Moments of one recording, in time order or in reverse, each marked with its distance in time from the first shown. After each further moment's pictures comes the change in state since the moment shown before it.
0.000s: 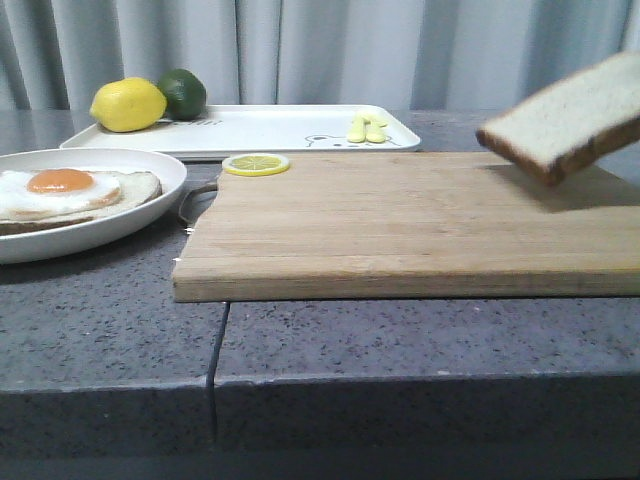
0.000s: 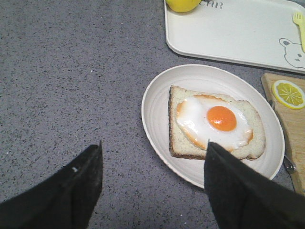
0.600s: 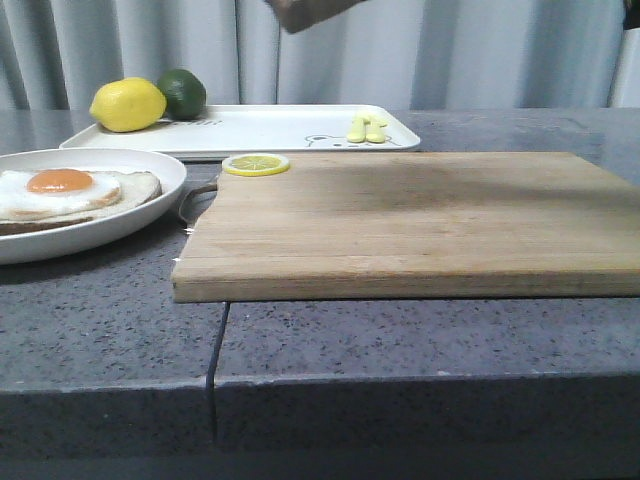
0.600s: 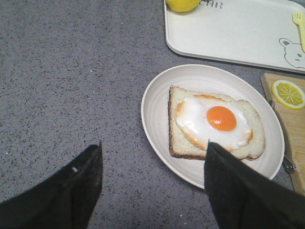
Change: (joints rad) left arm 0.000 0.000 0.000 0.000 0.000 0.000; right arm 0.639 -0.112 -0.033 0.335 -0.334 -0.002
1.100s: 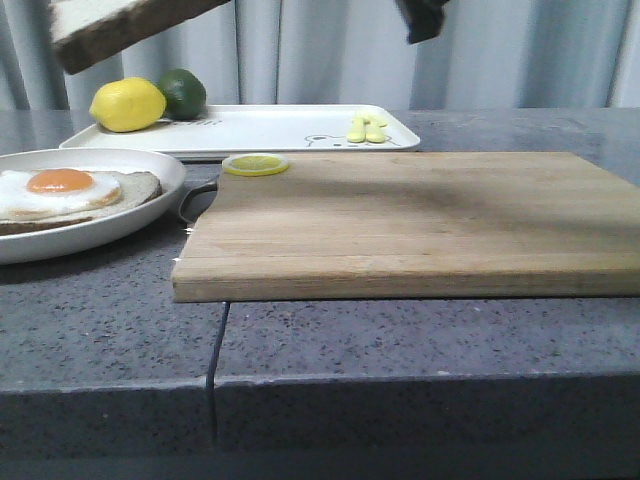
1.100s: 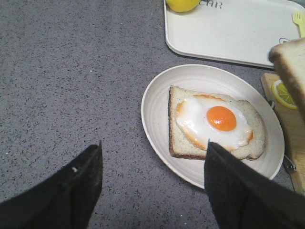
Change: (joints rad) left arm 0.000 0.000 0.000 0.000 0.000 0.000; right arm 0.377 0.288 -0.278 0.030 -0.233 0.044
